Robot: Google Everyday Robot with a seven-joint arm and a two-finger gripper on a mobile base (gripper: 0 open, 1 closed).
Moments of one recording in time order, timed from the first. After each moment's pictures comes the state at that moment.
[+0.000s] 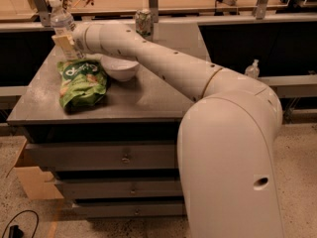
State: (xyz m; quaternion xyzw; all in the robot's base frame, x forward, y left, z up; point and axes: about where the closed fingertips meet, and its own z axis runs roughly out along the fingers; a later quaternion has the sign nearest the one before) arm 0.805 0.291 0.926 -0.38 0.66 0.28 0.59
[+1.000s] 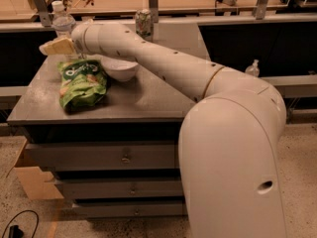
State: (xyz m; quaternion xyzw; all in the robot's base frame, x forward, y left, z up) arm 0.802 0.289 0.927 -0.37 0.66 0.27 0.59
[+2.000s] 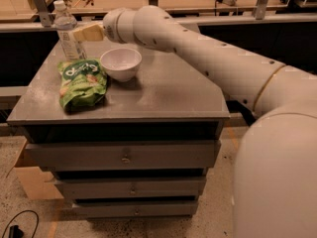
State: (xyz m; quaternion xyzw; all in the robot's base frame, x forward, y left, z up) arm 0.788 0.182 0.970 -0.34 0.68 0.25 0.60
